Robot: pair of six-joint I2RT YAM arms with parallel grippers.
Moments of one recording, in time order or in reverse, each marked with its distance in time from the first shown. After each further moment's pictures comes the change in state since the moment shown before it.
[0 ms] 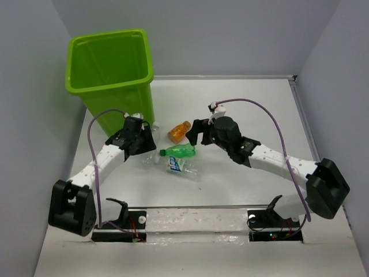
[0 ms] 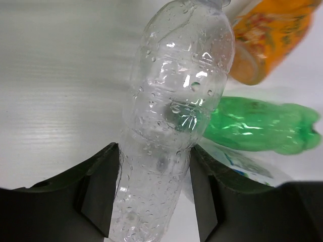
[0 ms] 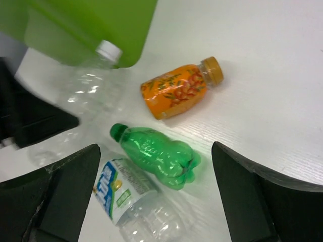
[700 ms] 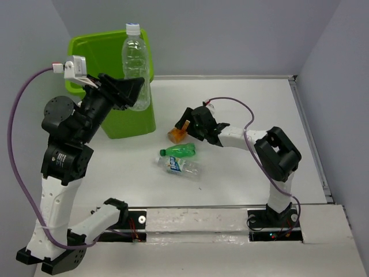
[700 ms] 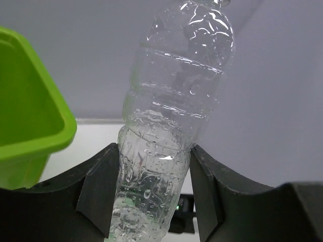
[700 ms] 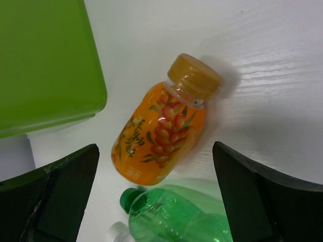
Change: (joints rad) left arm -0.034 -0.358 0.698 0.040 0.199 -0.056; right arm -0.087 0.537 0.334 -0.058 0.008 0.552
